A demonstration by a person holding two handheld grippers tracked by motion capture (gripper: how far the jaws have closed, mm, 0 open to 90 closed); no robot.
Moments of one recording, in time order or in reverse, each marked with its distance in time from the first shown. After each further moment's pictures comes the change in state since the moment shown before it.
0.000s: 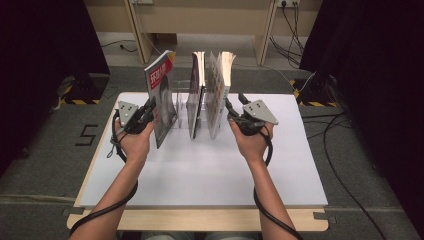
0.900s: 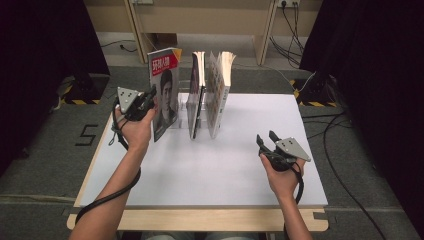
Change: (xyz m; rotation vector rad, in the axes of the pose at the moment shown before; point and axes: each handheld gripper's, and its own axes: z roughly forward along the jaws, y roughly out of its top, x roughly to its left) left arm -0.001 0.026 0.021 -0.045 0.006 -0.011; right arm -0.044 -0.085 -0.092 0.187 -0.086 0.079
